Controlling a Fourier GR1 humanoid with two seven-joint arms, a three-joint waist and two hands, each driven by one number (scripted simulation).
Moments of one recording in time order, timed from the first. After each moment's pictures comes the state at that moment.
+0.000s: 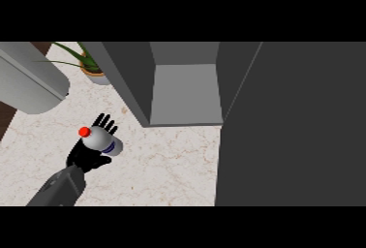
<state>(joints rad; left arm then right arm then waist) -0.53 0.23 0.38 -0.17 0.24 -0.65 -0.44 0.63 -0.05 0.23 -2.19 -0.23 0.28 -0.18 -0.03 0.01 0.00</state>
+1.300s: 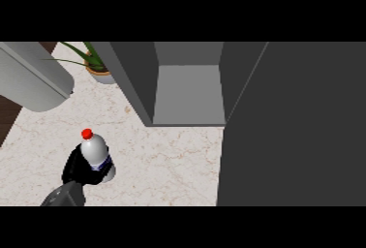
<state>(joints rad) -0.37 0.19 0.36 -0.35 0.24 -0.55 -0.64 0.61 -0.04 0.24 -2.17 -0.22 0.25 -0.17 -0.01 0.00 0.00</state>
